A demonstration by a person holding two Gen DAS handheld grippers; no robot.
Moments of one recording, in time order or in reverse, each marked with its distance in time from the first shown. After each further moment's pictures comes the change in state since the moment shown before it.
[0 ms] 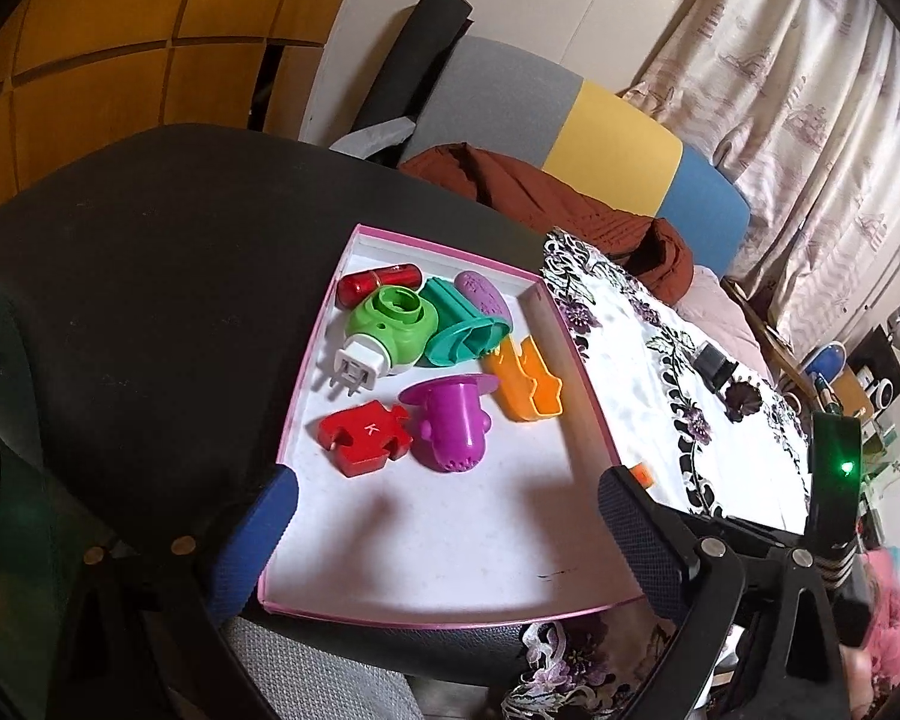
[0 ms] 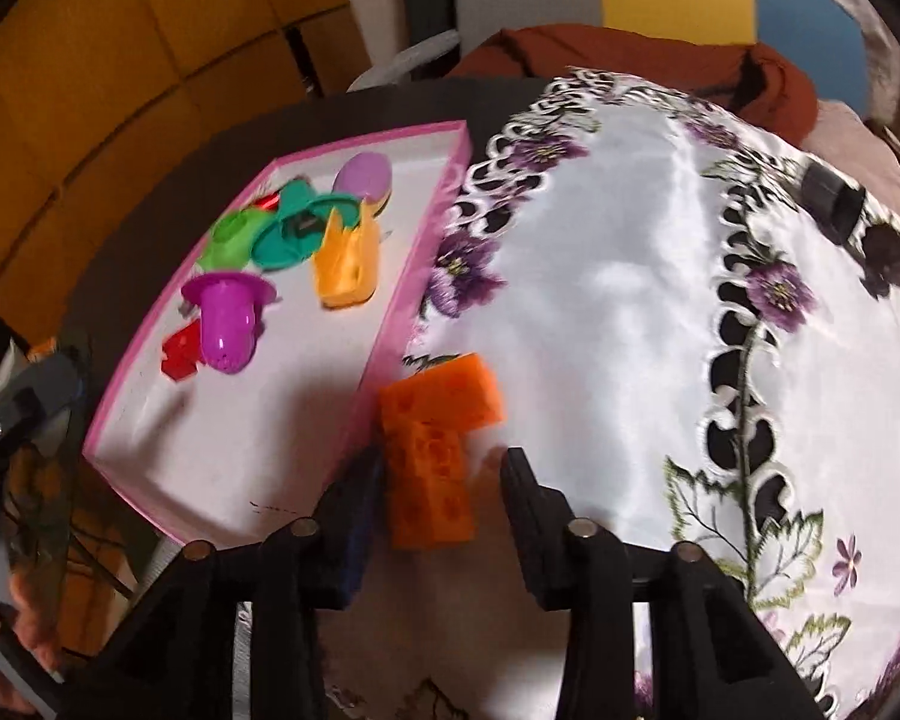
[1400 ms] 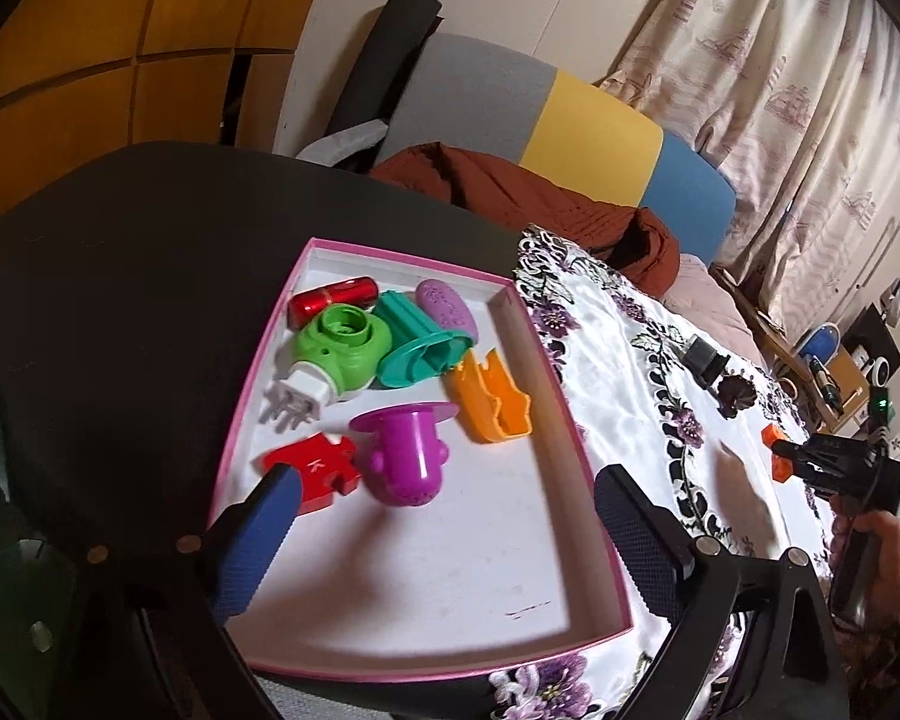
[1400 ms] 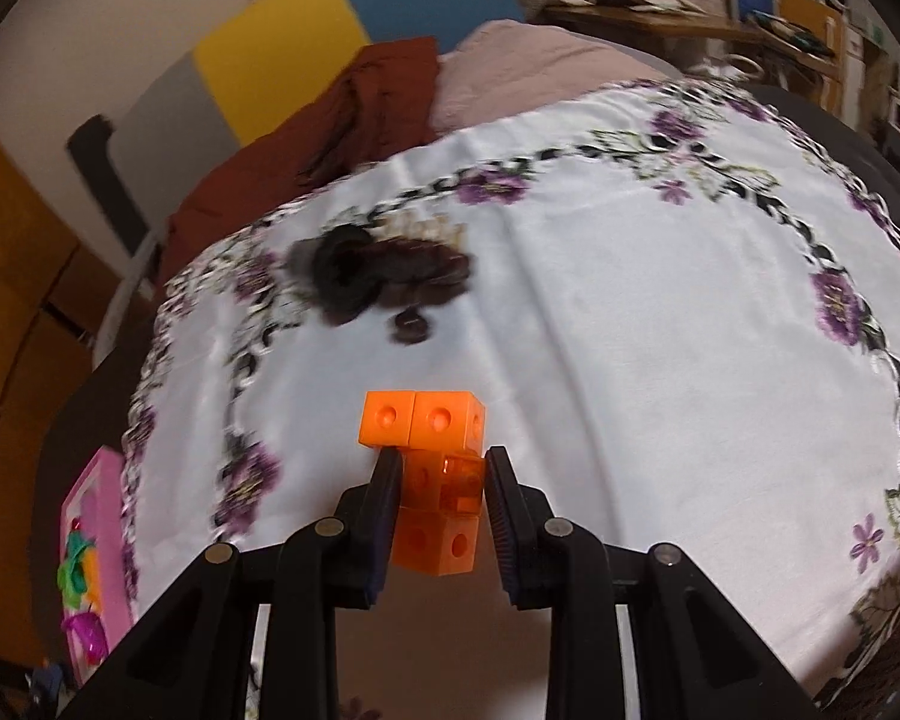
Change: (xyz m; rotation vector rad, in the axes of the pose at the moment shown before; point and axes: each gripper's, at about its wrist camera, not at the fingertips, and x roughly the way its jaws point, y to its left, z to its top) left arm 0.017 -0.024 0.012 0.055 -0.005 -0.011; right arm -0.082 -0.266 0.000 0.641 -0.170 -0.174
